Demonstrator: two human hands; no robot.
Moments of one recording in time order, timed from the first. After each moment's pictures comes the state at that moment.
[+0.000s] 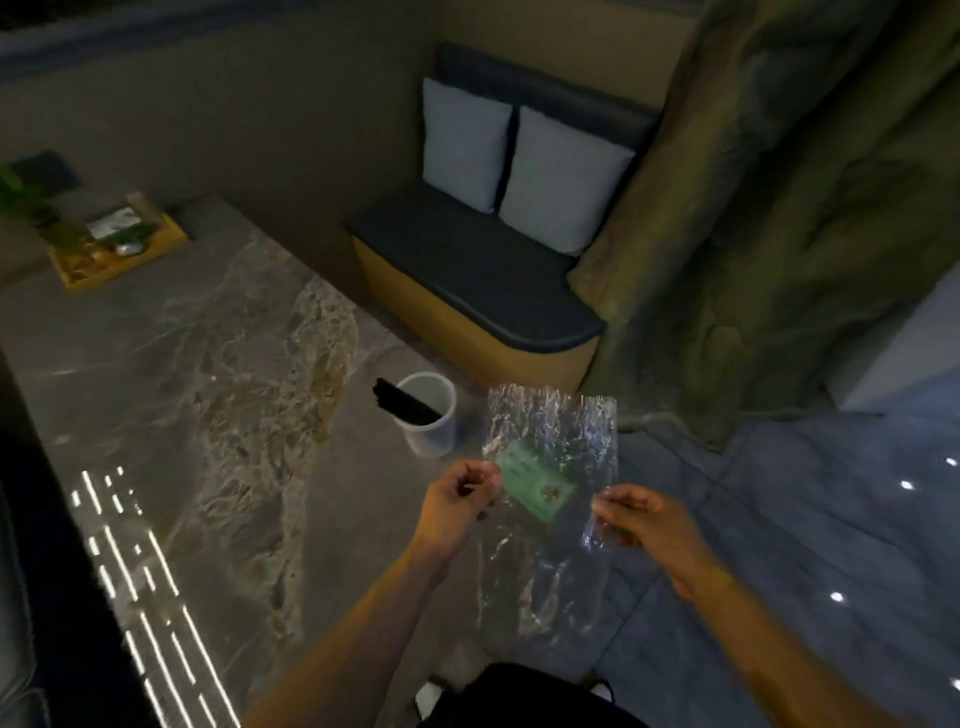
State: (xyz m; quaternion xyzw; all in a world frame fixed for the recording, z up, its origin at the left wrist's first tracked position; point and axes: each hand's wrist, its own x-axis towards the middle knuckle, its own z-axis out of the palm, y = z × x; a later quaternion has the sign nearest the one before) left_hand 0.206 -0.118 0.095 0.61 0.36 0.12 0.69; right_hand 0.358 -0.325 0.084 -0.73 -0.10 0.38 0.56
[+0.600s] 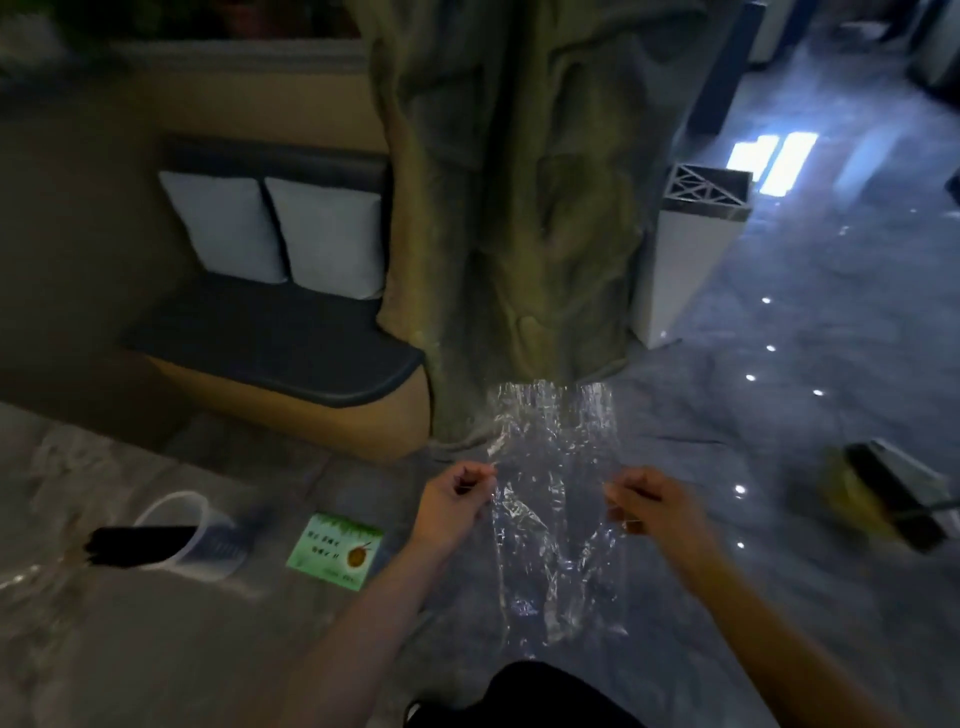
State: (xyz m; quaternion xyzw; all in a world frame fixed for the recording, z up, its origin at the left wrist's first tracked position) left_hand 0.397 -0.317 0.106 0.72 0.22 -0.01 0.65; right_hand 0.448 -0.572 0.097 -0.75 0.05 0.17 0.64
